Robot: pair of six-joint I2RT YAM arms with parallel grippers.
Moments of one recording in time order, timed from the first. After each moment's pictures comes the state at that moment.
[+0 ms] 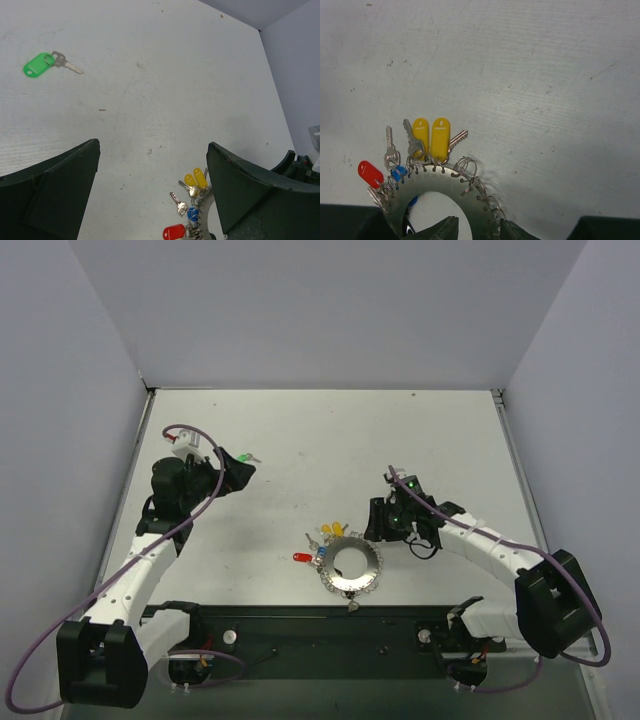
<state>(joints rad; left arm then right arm) -0.10 1.01 0.63 0.09 0.32 -0.56 0.53 1.26 0.63 -0.31 -0.16 0.40</state>
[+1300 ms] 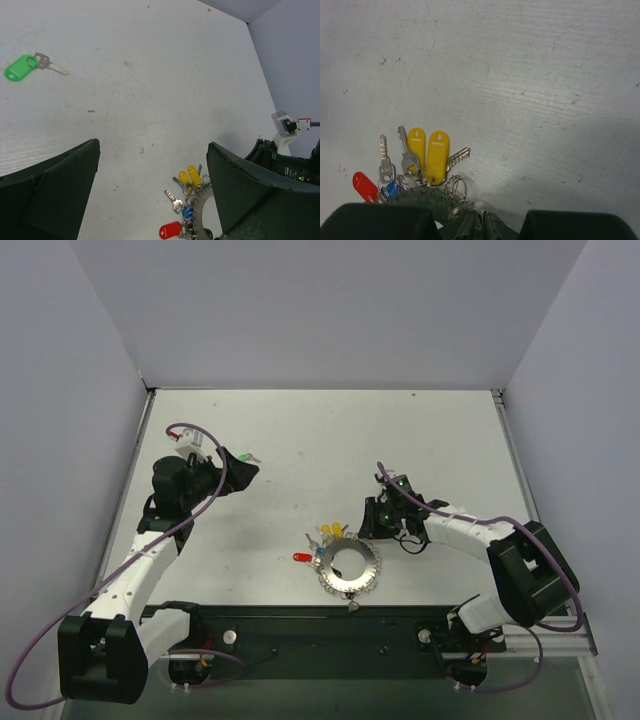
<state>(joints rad) -0.10 1.04 0.63 0.12 0.38 -0.56 0.52 1.44 0.63 -0.12 -0.23 0.42</state>
